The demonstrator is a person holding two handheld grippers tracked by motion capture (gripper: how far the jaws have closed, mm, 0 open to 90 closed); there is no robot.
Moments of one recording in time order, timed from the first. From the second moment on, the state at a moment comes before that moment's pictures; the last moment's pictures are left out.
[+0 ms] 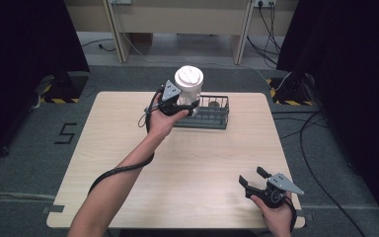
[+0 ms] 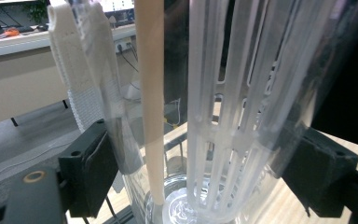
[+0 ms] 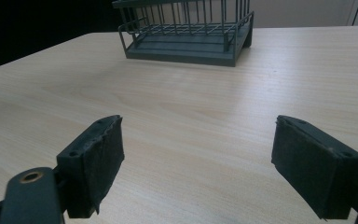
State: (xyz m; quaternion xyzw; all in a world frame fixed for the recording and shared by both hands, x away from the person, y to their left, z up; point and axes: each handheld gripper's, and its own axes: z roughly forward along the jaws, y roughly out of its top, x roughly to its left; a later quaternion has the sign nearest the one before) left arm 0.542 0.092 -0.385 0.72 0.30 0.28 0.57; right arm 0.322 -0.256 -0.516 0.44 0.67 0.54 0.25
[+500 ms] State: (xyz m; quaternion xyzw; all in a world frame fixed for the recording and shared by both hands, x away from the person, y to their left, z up) left arm 0.565 0.082 -0.381 0.72 0.31 0.28 0.56; right arm 0.322 -0.258 -0.516 0.45 0.67 0.54 0.25
